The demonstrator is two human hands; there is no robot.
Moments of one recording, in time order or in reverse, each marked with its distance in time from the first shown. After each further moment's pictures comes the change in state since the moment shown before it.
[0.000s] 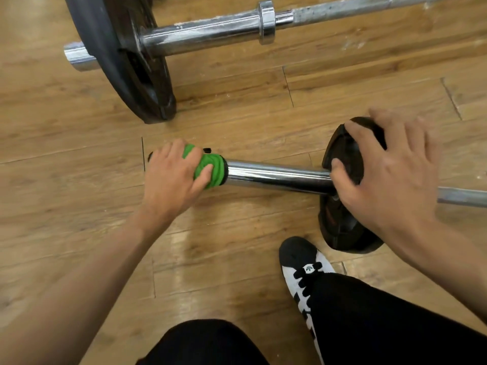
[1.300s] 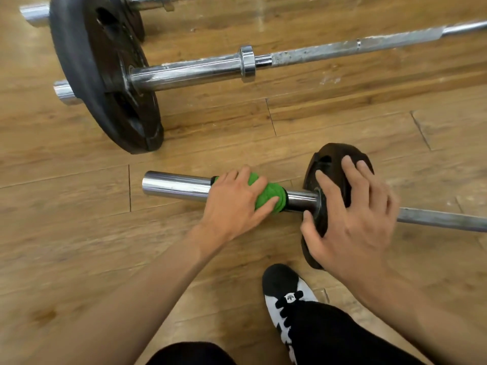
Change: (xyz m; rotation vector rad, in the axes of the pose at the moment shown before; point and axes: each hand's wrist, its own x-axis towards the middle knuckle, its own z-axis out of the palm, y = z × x) left_hand 0.054 0.117 0.005 -0.055 -0.048 0.207; right_hand -0.018 -0.005 0.013 -0.039 0.099 -0.017
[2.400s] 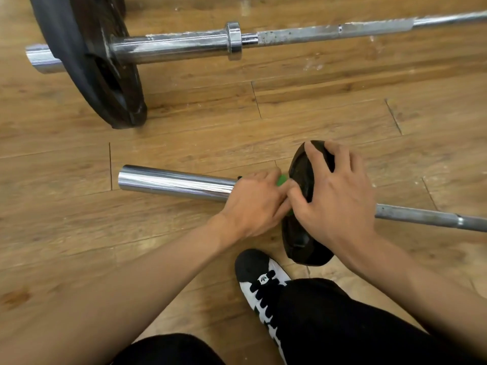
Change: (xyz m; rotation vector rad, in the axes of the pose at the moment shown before) left_hand -0.014 0.067 -0.001 -0.165 0.012 0.255; right_hand 0.000 -0.007 -0.022 0.045 -0.203 0.126
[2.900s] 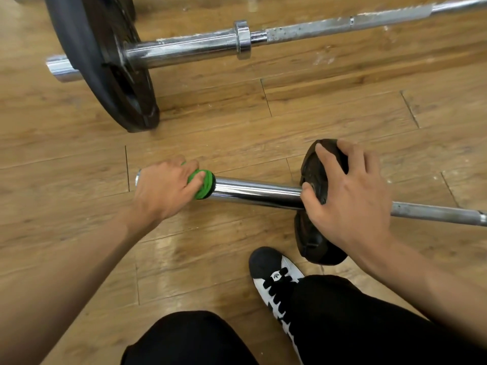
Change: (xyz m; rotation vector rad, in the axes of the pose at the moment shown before) left_hand -0.088 -0.135 -0.038 0.146 -0.039 -0.384; right_hand -0.003 0.004 -0.001 0.021 -0.003 -0.019
